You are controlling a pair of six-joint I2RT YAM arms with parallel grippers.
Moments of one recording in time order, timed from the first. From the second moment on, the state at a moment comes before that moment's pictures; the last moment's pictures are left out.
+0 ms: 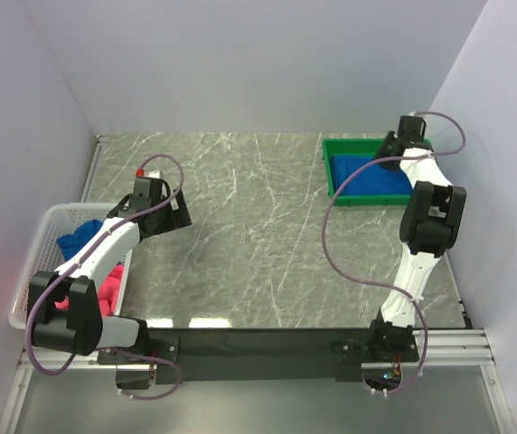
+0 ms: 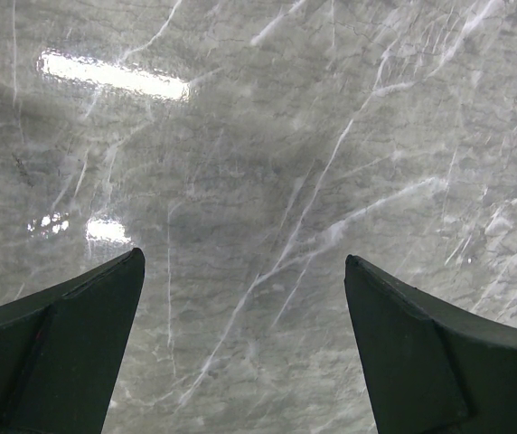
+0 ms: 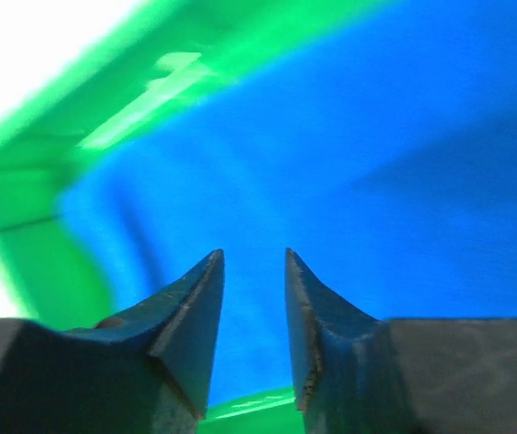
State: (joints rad) left arm -0.18 1.33 0.87 -0.43 -0.05 -0.44; right arm -0.20 2.13 1.73 -0.40 -0.05 0.39
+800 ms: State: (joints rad) left arm -0.18 1.30 0.87 -0.43 -0.05 -0.44; right arm -0.05 2.23 1.76 -0.37 -0.13 0.52
